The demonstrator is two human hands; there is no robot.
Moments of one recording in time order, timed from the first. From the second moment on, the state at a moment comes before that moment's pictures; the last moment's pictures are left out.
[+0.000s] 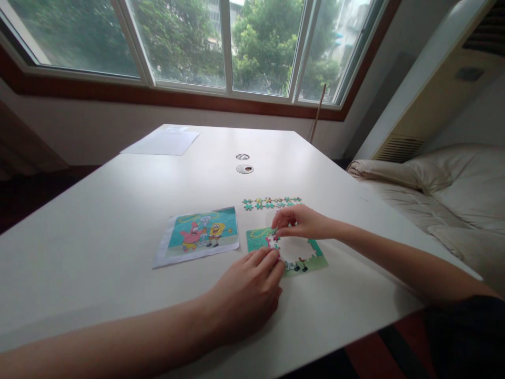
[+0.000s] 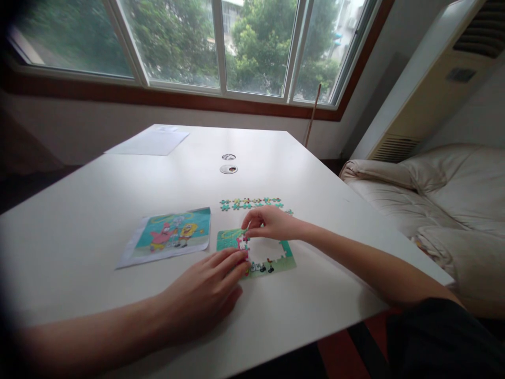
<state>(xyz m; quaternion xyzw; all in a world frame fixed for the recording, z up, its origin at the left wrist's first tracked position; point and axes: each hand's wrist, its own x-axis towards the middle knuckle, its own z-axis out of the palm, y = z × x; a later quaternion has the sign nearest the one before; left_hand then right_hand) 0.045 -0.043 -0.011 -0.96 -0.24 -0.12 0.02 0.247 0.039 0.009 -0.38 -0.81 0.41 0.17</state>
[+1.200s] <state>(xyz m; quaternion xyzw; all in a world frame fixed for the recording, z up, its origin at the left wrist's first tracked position) 0.040 -0.054 -0.022 -0.96 -0.20 -0.16 0.11 0.305 0.011 0.019 -0.39 -0.90 0.20 0.02</state>
